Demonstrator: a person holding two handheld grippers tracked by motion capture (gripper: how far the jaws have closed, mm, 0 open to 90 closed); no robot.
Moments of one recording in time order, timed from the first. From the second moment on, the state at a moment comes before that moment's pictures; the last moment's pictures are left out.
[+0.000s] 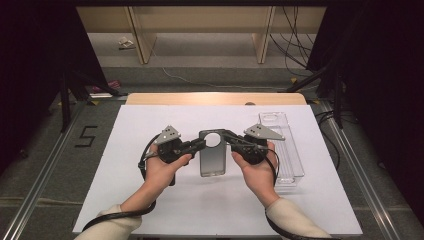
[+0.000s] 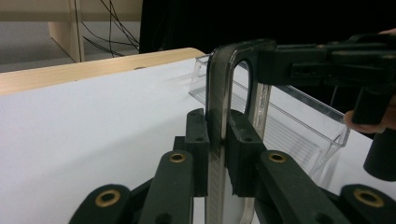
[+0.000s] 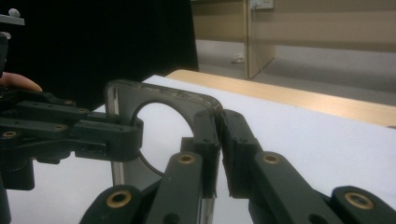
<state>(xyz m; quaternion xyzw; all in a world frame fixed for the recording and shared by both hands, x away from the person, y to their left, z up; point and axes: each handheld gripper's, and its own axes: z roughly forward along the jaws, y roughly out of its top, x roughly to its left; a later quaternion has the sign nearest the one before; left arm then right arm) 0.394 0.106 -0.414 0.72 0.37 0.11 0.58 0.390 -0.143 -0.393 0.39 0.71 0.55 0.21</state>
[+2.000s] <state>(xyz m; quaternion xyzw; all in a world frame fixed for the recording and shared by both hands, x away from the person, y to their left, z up) 0.363 0.150 -0.417 0.79 0.31 0.15 0.51 0.395 -0.168 -0.377 0.43 0.68 0.54 0.26</state>
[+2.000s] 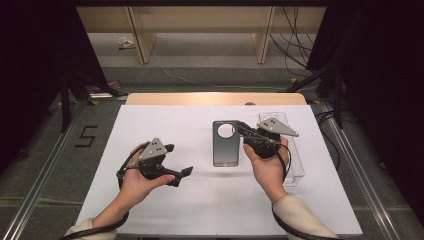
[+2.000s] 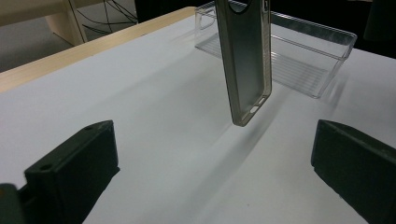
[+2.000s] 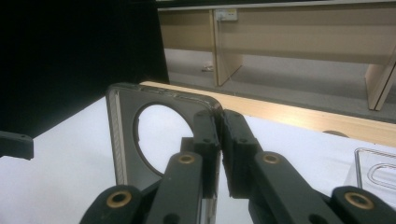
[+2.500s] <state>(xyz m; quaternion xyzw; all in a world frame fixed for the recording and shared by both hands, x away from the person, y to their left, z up) 0.358 0.158 -0.419 0.79 0.31 0.15 0.51 0.396 -0.171 -0.374 0.43 0.68 0.53 0.26</state>
